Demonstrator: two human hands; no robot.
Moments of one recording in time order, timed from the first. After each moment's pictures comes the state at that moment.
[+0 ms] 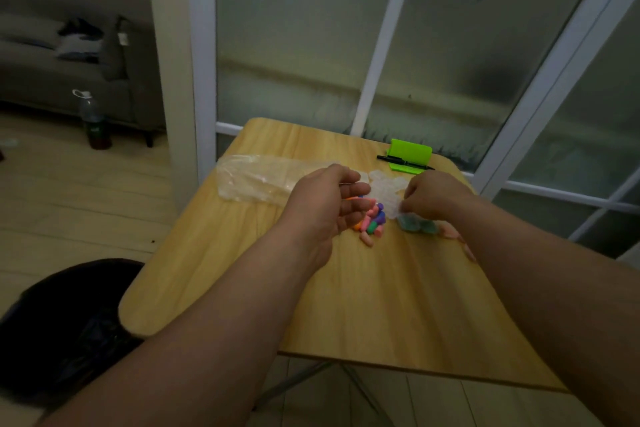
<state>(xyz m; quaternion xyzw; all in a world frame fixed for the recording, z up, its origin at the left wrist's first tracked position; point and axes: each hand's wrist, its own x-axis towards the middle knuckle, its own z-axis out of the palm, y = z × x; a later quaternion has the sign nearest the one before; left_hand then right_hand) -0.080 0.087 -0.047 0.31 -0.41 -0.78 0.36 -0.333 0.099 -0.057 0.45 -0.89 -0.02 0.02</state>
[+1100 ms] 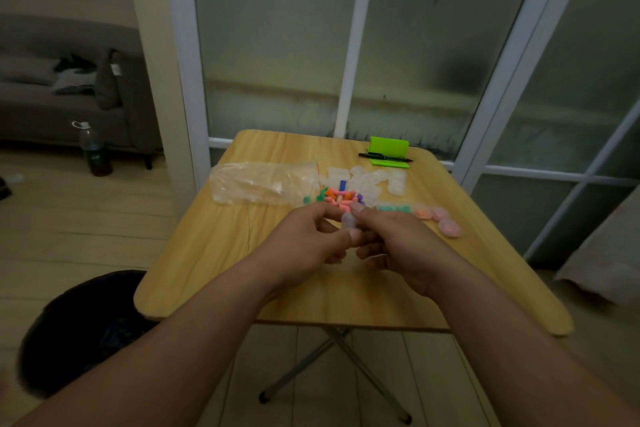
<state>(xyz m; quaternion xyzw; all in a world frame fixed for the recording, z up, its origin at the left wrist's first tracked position) -0.030 0.128 -0.071 0.24 -0.75 -0.56 0.24 -0.186 0.222 -0.062 0.36 -0.68 0.51 -0.38</state>
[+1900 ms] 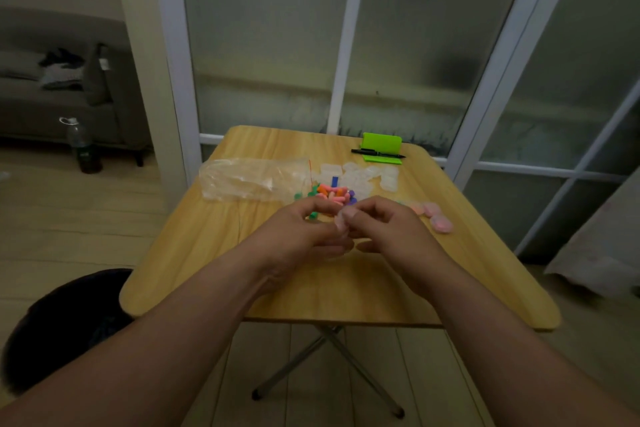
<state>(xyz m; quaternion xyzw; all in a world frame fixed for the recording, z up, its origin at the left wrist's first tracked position) -0.035 0.128 -0.068 0.25 -0.59 -0.74 0.22 -0.197 0.225 -0.074 0.45 -0.69 0.51 -0.24</state>
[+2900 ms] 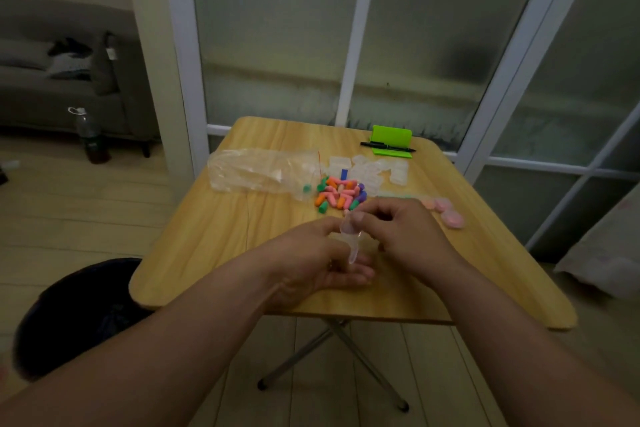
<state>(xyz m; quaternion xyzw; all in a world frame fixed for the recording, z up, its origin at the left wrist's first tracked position) -0.035 0.136 -0.084 0.26 -0.50 -0.82 0.09 -0.204 0.218 -0.080 0.50 -0.73 0.43 -0.14</state>
